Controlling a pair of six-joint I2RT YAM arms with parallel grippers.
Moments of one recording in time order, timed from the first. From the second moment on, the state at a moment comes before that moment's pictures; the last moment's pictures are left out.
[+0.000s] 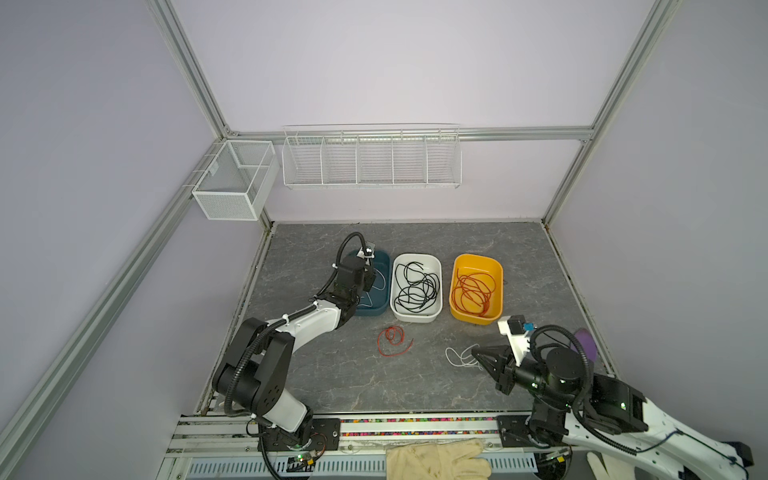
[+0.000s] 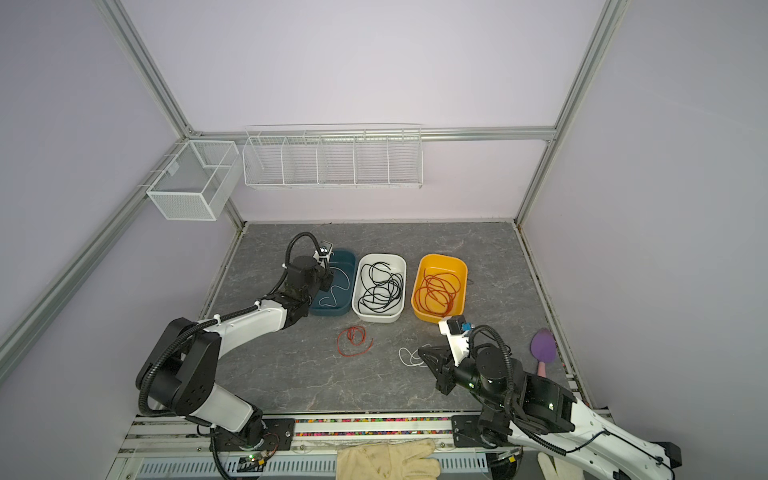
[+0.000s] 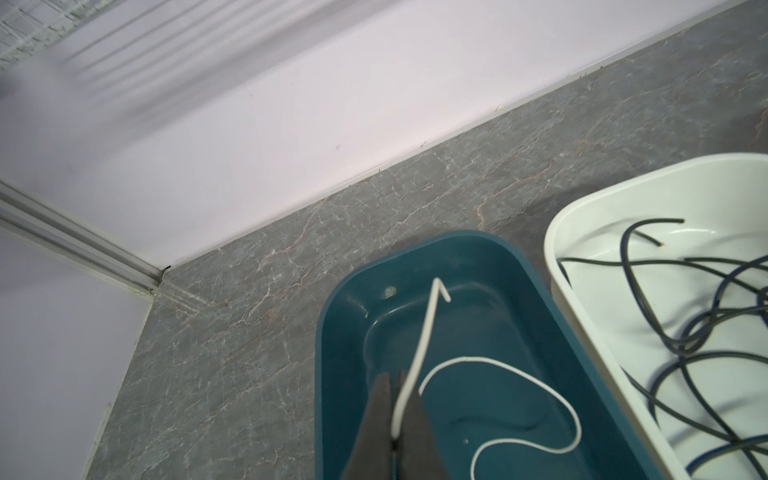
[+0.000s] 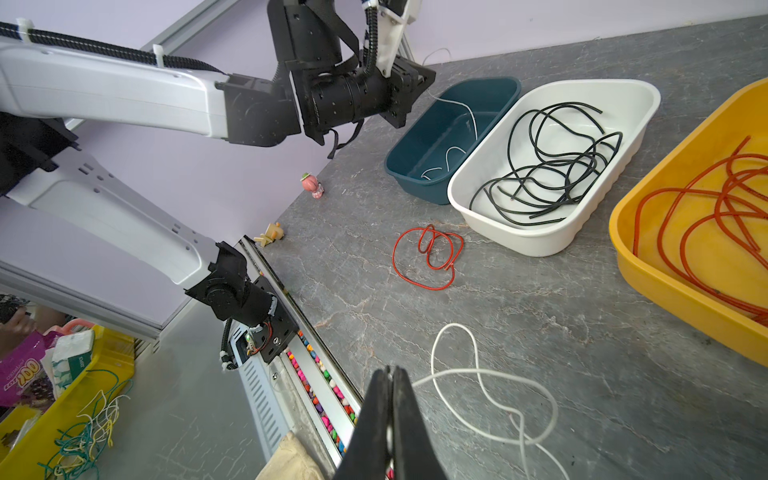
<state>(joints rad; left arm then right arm) -0.50 1.57 0.83 0.32 -0.31 0.22 1.13 0.31 0.58 -0.59 0.13 0.56</state>
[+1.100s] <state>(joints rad) -0.50 1.20 0.93 0.04 -0.32 -0.08 1.13 0.65 0.82 -0.63 0.16 0.52</state>
